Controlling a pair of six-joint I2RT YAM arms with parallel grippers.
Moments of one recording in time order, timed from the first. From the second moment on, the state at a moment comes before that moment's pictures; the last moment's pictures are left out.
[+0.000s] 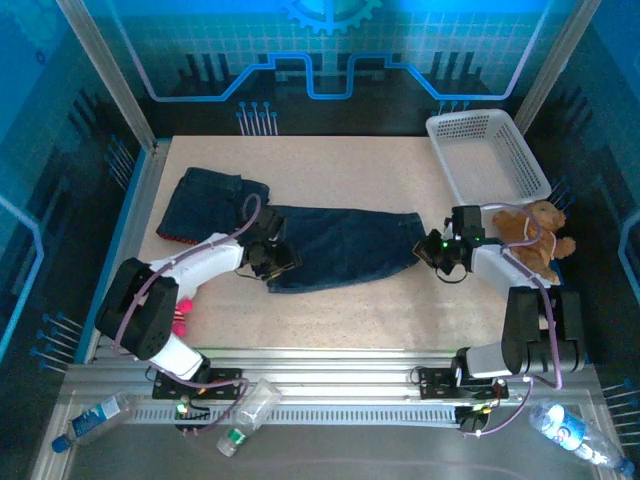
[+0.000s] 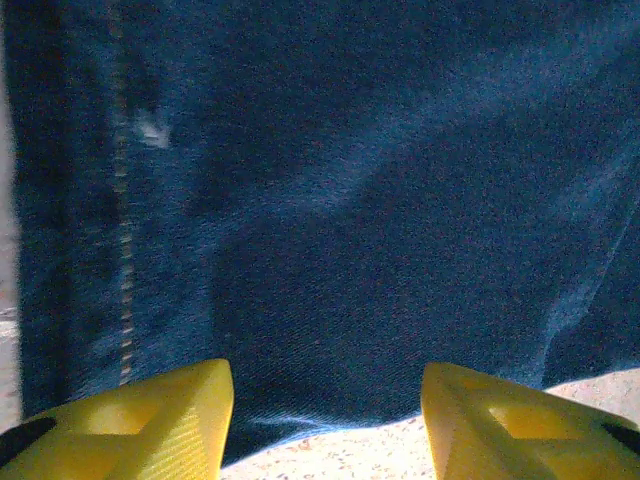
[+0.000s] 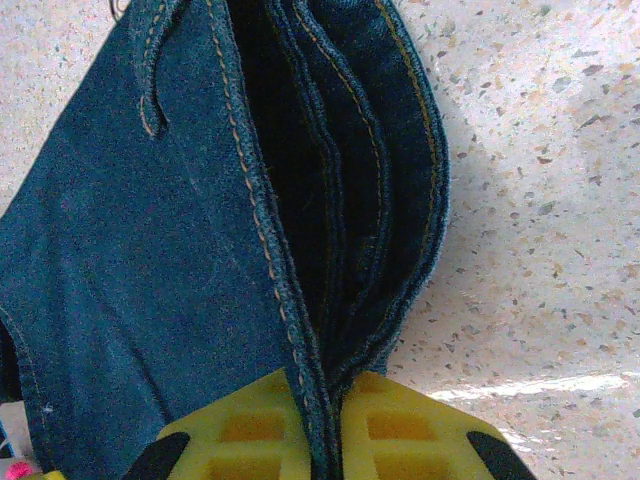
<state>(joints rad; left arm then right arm) -0.45 1.55 0.90 -0.54 0.16 -0.88 0.00 1.40 0.72 -0.37 -0.39 0.72</state>
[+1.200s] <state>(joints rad) -0.46 1.65 0.93 -0.50 0.25 -0.91 0.69 1.71 1.35 -0.59 -0.15 0.12</state>
